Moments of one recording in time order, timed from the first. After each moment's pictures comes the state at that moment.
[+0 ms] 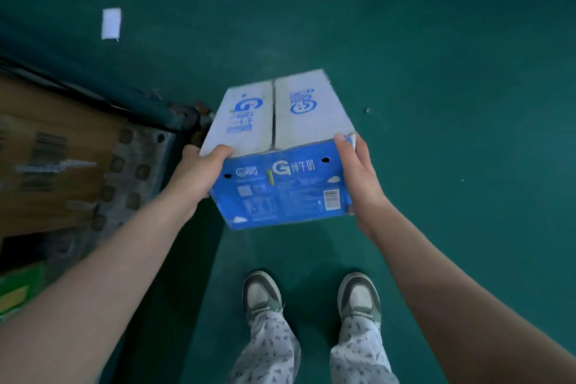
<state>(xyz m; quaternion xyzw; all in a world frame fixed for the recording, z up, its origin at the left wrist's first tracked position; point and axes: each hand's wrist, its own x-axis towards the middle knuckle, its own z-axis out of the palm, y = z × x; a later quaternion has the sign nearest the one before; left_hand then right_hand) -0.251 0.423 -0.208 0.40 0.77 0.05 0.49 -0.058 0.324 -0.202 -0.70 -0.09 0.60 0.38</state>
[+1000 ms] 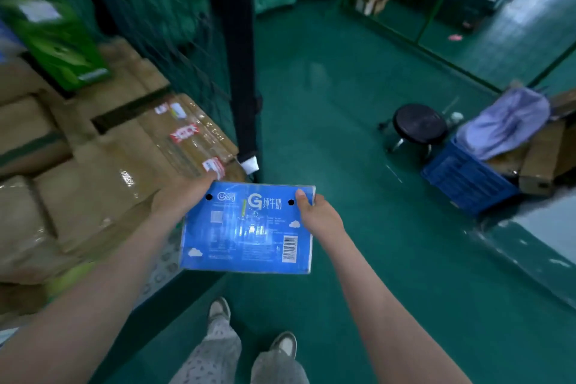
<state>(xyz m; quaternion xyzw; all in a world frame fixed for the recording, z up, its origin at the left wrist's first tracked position) -0.325 0.291 0.295 0.31 0.85 0.17 0.39 -0.098 0.298 0.290 -0.69 -0.53 0.49 0.08</state>
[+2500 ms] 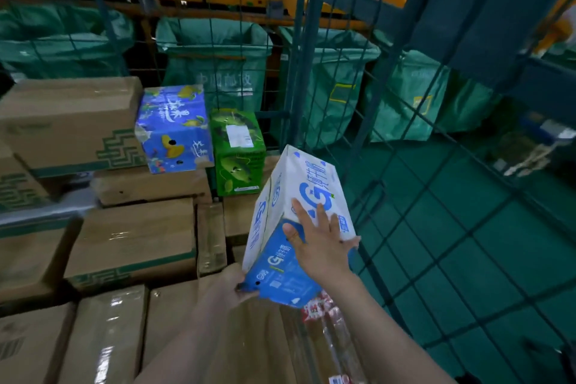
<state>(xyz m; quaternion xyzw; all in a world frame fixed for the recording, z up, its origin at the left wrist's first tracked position) -0.685 0.459 0.262 -0.14 0.63 0.54 0.54 -0.554 0.547 0.376 -0.44 -0.86 0.24 -0.02</state>
